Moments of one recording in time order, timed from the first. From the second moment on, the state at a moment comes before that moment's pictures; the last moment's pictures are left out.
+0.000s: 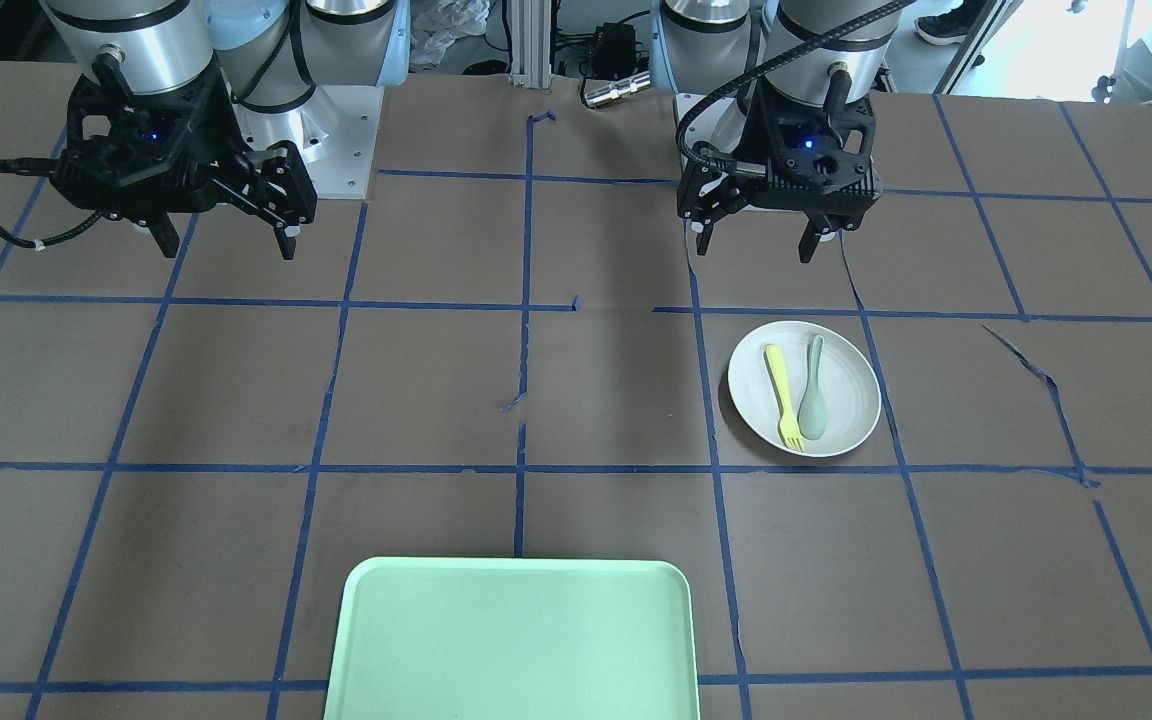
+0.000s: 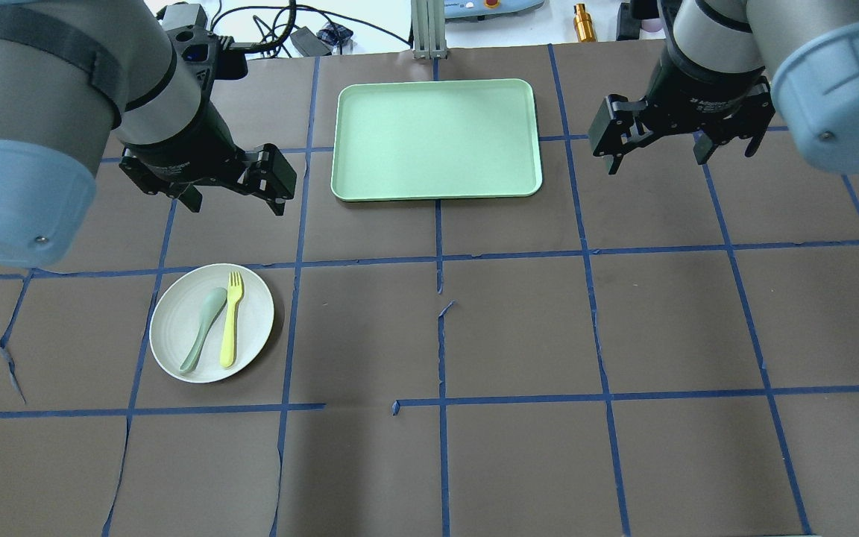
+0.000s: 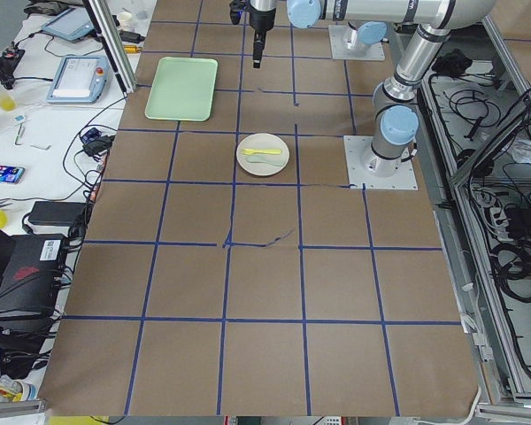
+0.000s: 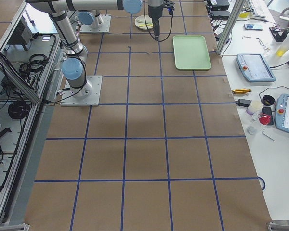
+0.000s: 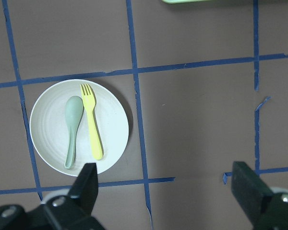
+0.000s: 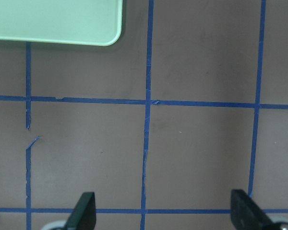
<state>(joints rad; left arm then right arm) -1.66 -1.50 -1.69 -1.44 1.59 -0.01 1.61 -1.61 1.60 -1.65 -1.62 -0.01</state>
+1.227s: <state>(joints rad) -1.65 -1.53 -1.64 -1.46 1.59 0.00 1.61 -1.60 1.61 -1.64 -1.59 -0.01</state>
